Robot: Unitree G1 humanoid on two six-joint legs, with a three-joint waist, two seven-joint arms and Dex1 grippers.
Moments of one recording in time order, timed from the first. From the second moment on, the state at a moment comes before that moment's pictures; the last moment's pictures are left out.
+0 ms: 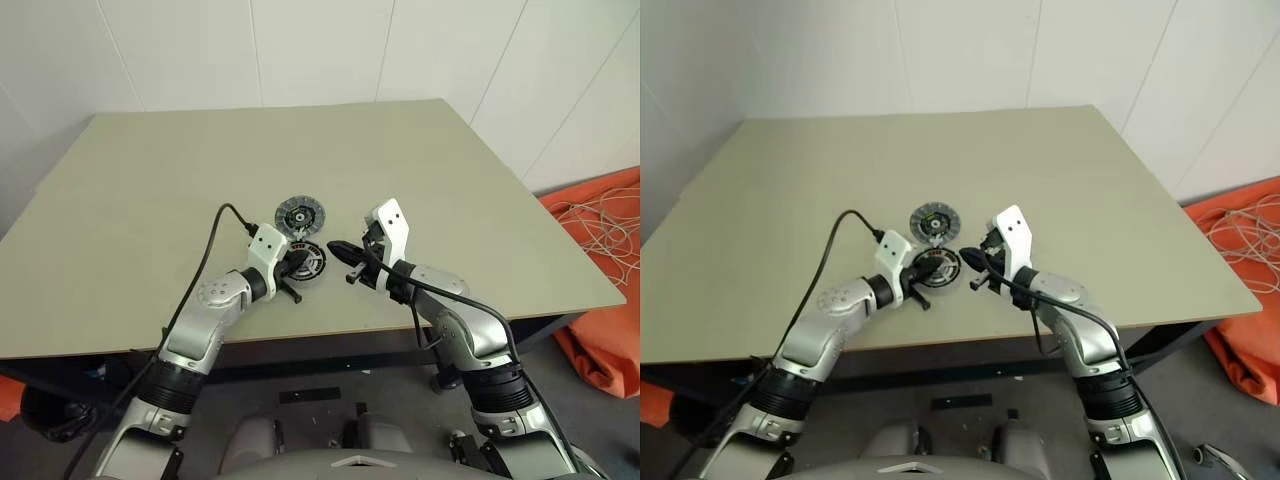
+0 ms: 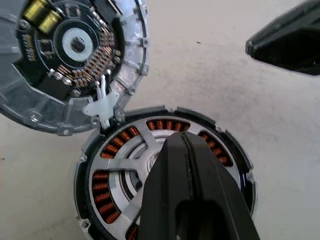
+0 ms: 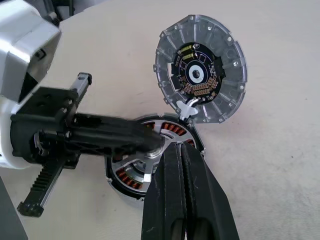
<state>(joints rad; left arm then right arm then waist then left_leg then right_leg) -0.26 0.22 -0.16 -0.04 -0.24 0.38 -0.47 -0.29 -0.27 0.15 -0.19 0.32 0.59 0.57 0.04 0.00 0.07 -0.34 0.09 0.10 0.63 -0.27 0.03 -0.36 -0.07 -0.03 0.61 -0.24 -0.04</state>
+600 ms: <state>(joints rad) 0.07 0.05 0.07 -0.25 -0.05 0.10 -0.02 -0.53 -0.42 0.37 -0.04 0.19 0.54 0.82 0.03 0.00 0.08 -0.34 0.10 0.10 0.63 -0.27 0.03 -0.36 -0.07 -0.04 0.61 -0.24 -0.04</state>
